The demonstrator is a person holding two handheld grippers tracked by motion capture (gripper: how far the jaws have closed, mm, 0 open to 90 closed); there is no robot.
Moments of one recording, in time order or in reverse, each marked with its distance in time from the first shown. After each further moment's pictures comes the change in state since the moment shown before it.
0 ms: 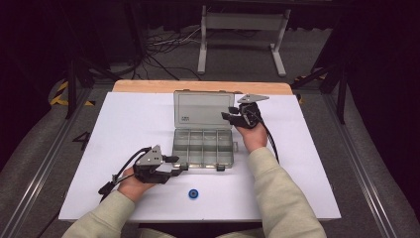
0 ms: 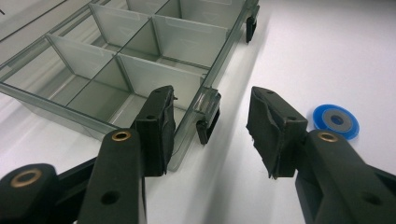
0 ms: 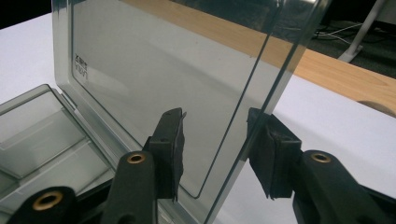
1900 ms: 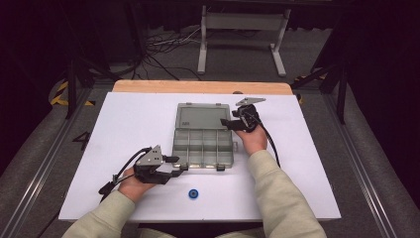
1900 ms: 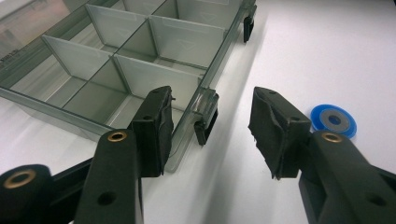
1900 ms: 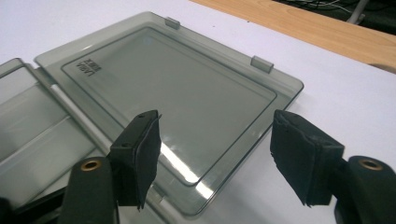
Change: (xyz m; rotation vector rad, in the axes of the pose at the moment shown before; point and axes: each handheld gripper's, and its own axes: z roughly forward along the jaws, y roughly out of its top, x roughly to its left) left arm -0.001 0.000 0.000 -0.004 -0.014 -0.003; right arm -0.001 -0.011 0.008 0.090 -0.018 0.038
